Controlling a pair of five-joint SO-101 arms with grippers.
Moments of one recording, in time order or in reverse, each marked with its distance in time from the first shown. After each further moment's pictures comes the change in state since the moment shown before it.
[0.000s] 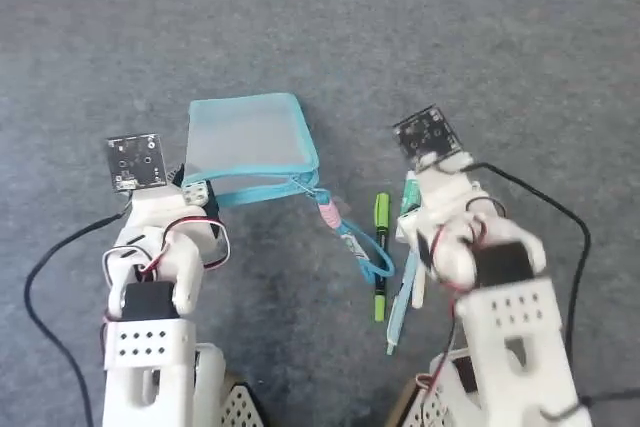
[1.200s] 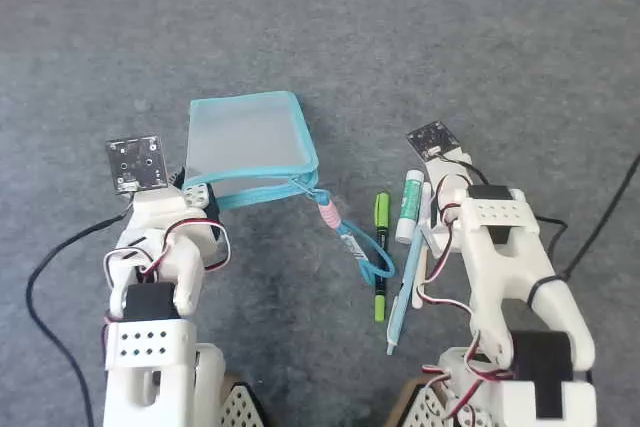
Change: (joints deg) left arm -0.1 -0.1 1.1 -0.2 0.0; right arm 10.7 39.4 0.3 -18.2 9.3
